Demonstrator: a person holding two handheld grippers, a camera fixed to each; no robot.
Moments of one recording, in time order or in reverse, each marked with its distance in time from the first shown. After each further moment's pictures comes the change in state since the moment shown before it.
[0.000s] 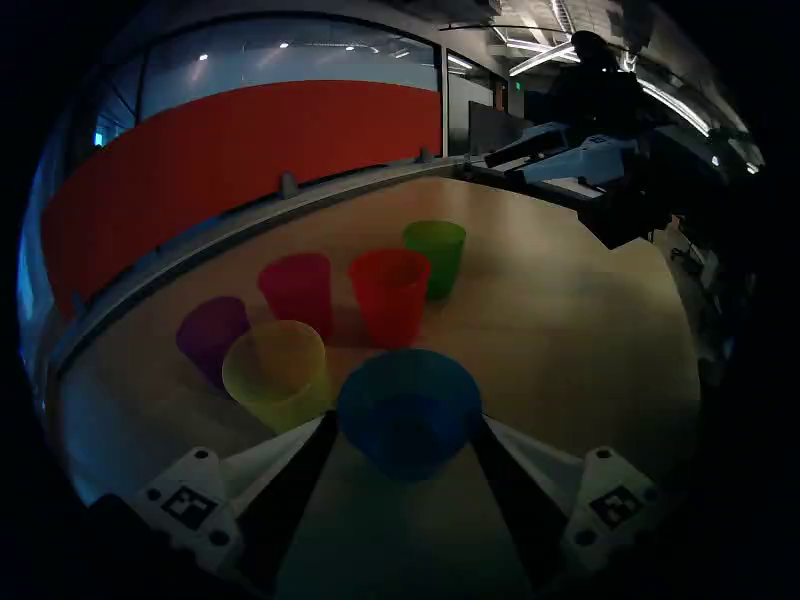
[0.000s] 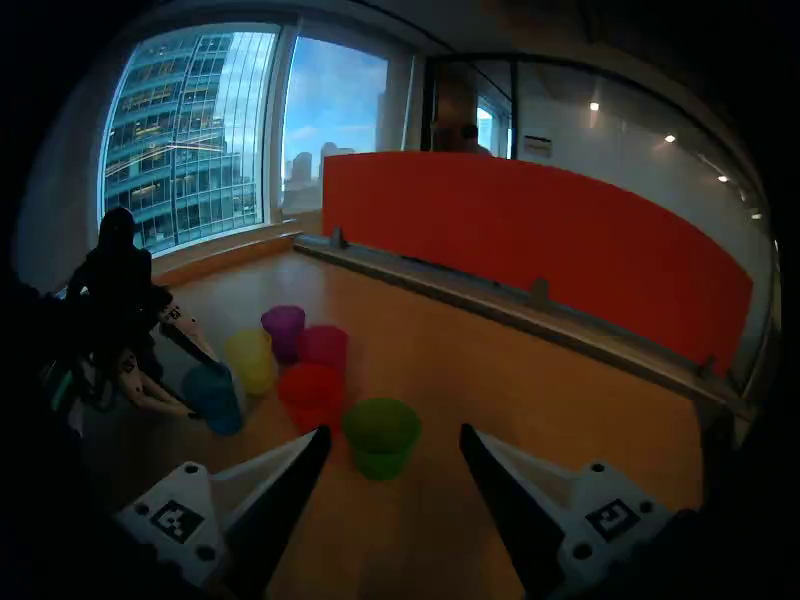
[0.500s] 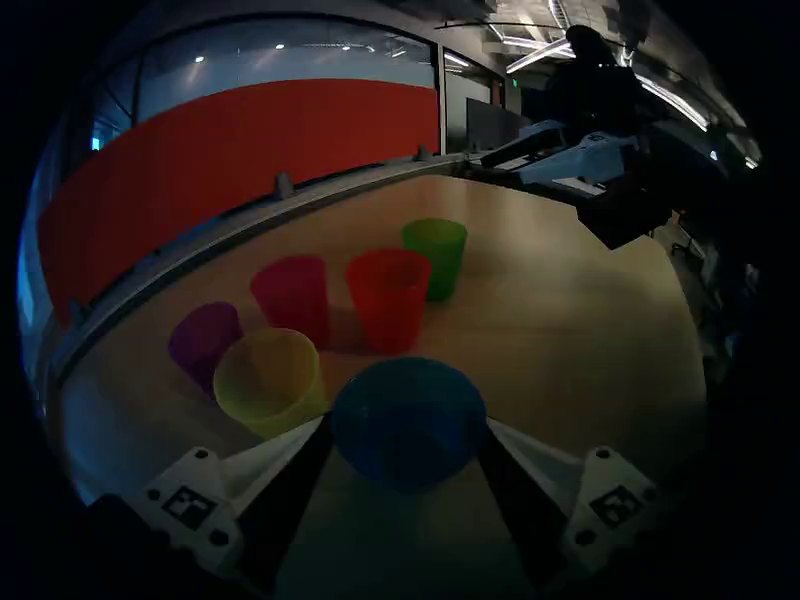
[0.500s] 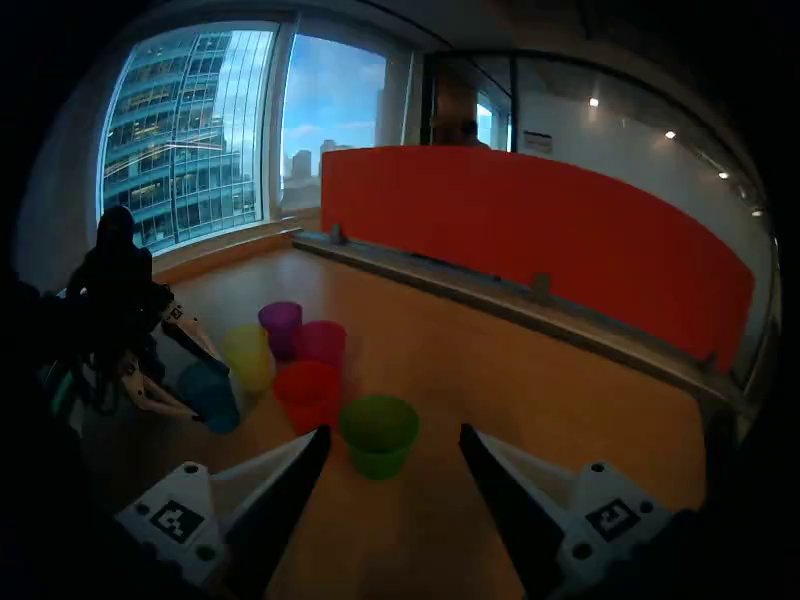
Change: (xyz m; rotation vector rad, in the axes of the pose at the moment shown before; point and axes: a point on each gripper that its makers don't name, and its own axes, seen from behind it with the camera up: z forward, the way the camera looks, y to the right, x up) left arm 0.003 0.001 0.012 0.000 -0.002 0.015; right arm -0.006 0.002 0.007 0.004 -0.012 0.009
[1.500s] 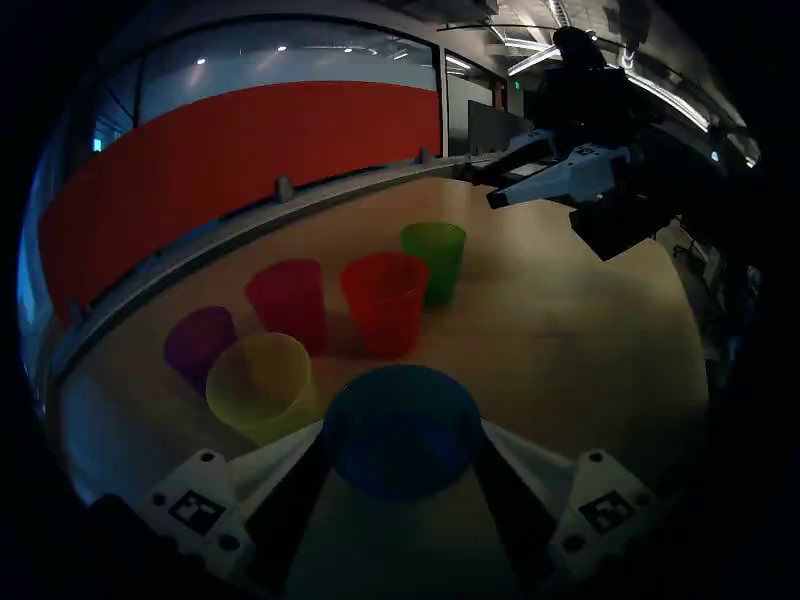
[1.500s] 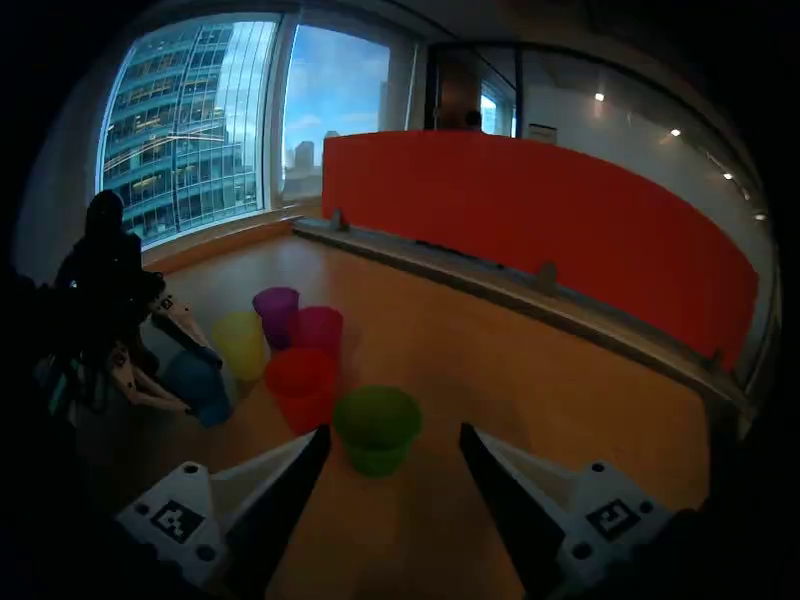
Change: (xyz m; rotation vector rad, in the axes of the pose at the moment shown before) left arm 0.002 0.004 0.004 0.011 0.009 -0.002; right arm -0.015 0.001 0.021 0.007 -0.038 -0.014
